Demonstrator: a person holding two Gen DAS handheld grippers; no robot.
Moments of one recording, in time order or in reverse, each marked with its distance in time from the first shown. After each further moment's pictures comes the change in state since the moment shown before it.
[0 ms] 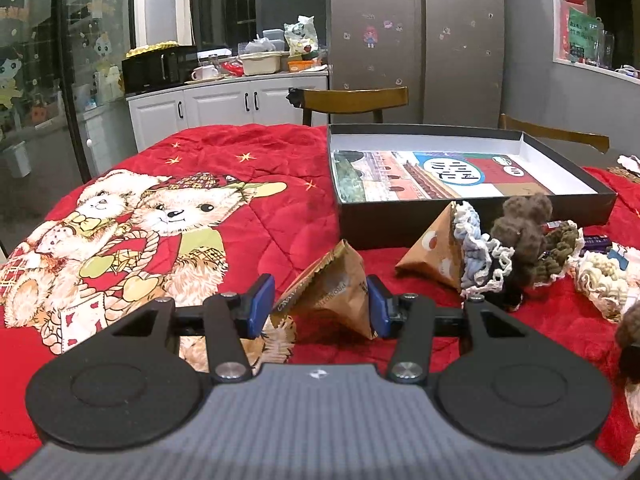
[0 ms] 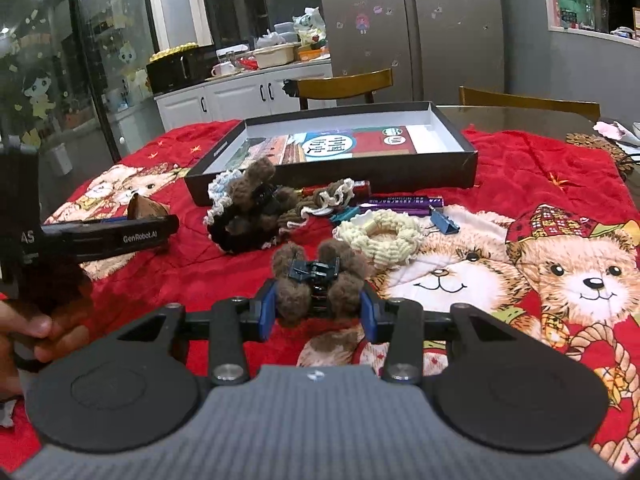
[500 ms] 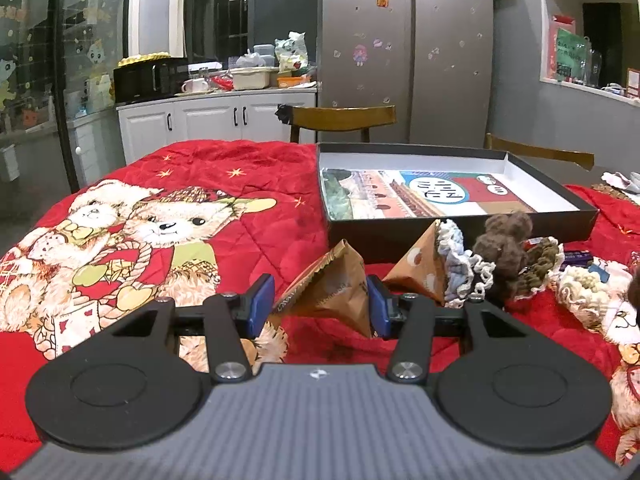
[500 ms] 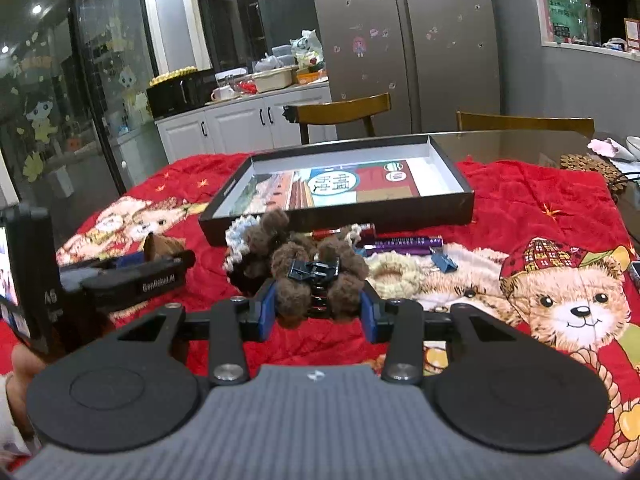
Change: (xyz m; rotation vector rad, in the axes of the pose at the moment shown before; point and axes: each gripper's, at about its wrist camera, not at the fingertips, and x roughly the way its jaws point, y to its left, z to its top) left arm -0.010 0.004 0.000 -0.013 -0.058 -0.054; right arm -0.020 0.009 0.025 0.027 -0.065 0.003
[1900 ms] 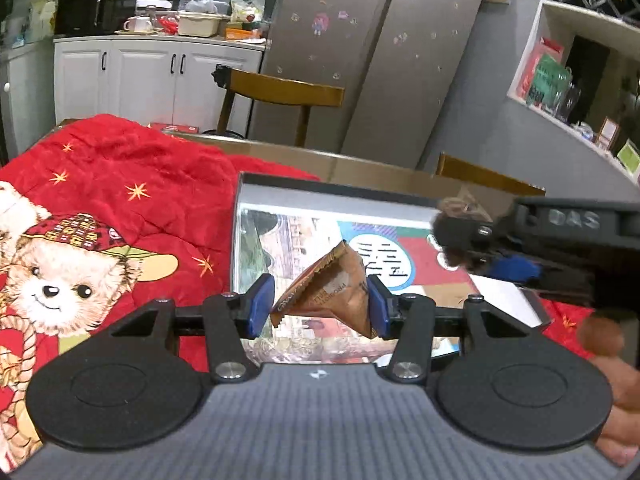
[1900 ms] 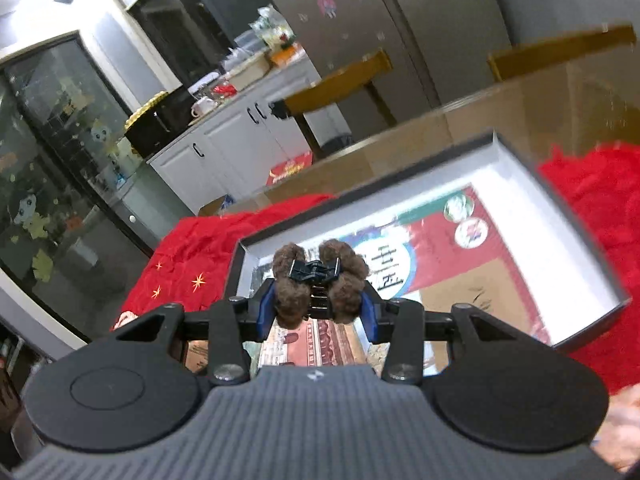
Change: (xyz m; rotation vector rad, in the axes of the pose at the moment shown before) left arm 0.093 -0.001 0.112 -0.134 0.168 -0.247; right arm 0.197 -0.035 0.129 0.355 0.139 0.119
